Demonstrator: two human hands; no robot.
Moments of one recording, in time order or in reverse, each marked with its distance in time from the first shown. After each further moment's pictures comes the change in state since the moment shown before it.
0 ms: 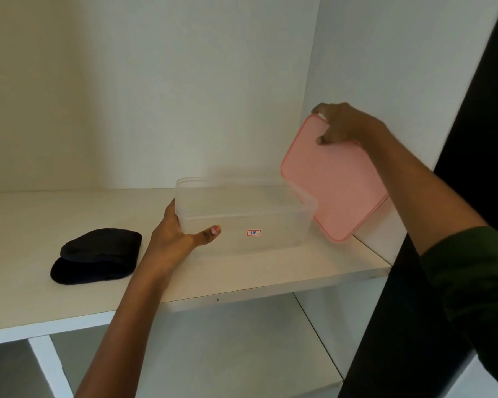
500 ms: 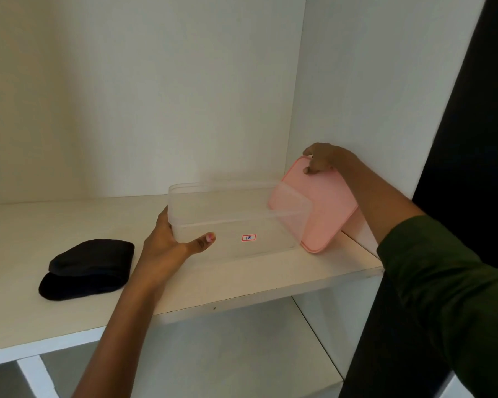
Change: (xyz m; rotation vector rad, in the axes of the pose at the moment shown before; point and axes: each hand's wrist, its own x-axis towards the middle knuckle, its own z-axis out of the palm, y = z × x) left_hand 0.004 -0.003 -0.003 0.046 -0.007 -0.015; right_hand 0.032 0.023 0.070 -0.065 -0.218 0.151
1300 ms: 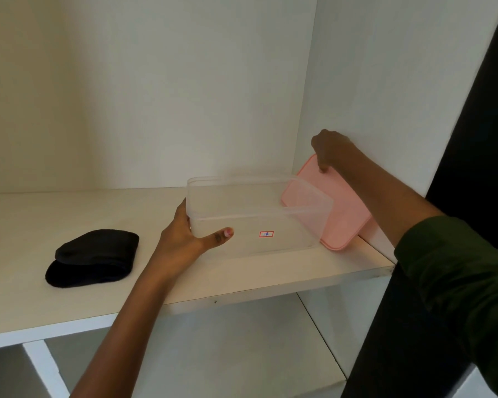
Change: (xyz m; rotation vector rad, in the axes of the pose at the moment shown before) left_hand -0.009 0.009 0.016 0.028 -0.034 0.035; right_hand -0.021 -0.022 -0.005 -0.382 0.099 0.021
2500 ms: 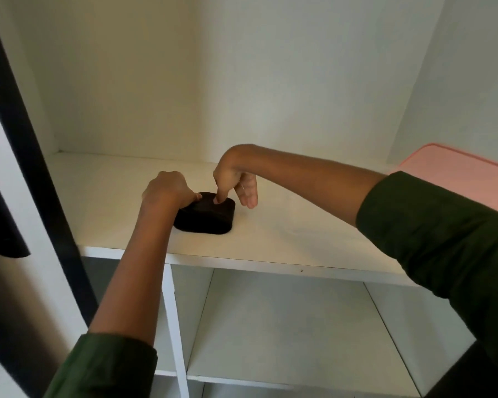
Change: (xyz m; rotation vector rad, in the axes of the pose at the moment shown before) left_hand 0.003 0.002 -0.144 1.033 0.285 -0.497; right_hand -0.099 -0.295 -0.084 0.226 -0.607 -0.686
